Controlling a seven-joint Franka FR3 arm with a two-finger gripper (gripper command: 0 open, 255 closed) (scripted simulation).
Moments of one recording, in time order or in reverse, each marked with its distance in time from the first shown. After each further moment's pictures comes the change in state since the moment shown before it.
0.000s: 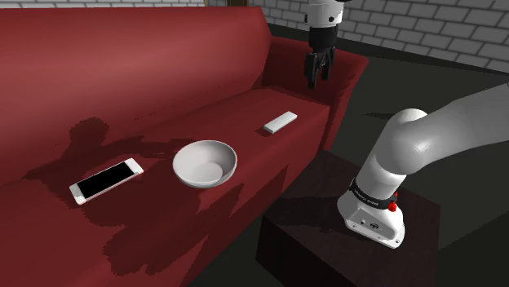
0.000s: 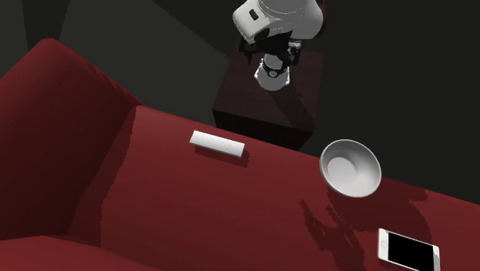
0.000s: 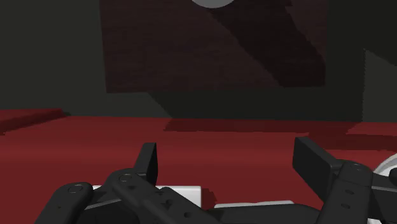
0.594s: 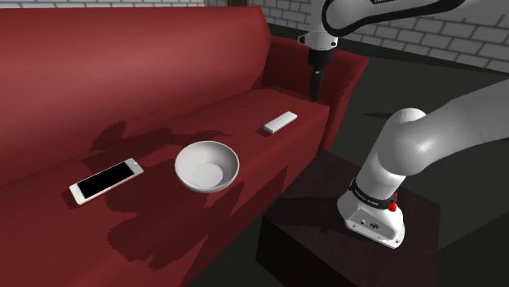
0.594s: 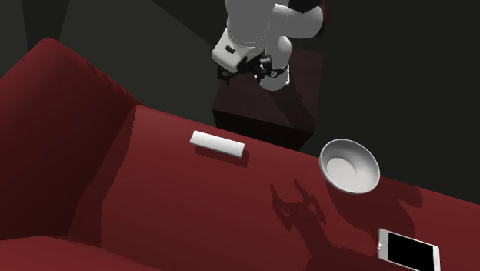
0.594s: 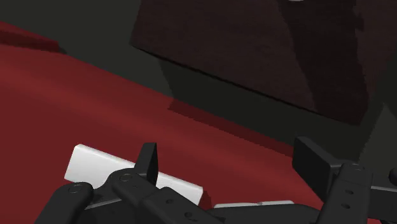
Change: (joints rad) arm 0.053 0.023 -0.188 -0.154 -0.143 0.247 -0.412
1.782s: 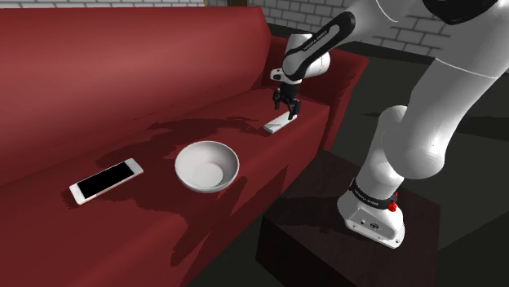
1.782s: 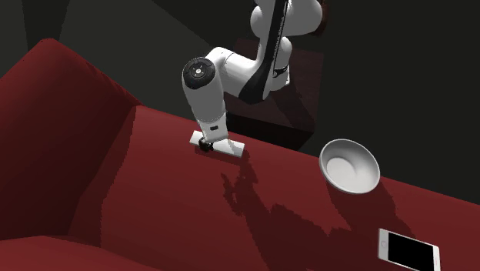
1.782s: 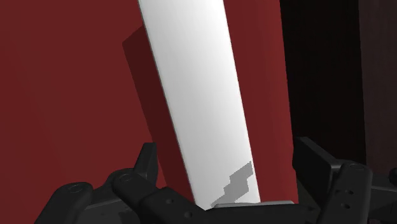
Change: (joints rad) arm 0.321 0.614 -0.483 0.067 0.141 0.689 -1.175
